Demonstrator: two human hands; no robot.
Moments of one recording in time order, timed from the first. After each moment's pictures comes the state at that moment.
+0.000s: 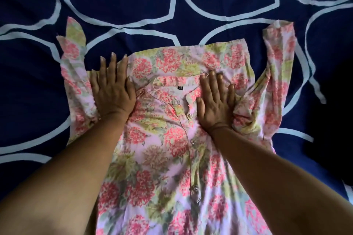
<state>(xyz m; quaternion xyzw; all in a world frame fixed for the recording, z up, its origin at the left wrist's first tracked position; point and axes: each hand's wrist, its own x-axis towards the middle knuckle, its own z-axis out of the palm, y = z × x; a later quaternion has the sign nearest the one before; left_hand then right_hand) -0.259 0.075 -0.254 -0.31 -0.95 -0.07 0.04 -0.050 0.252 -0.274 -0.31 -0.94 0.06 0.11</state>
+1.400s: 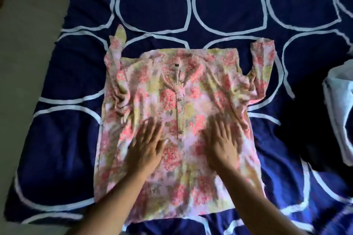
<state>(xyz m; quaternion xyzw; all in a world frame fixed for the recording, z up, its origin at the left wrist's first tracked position) -0.034 -0.041 -0.216 -0.37 -0.92 -0.11 -0.05 0.095 0.161 -0.200 -0.37 -0.90 0.20 -0.06</state>
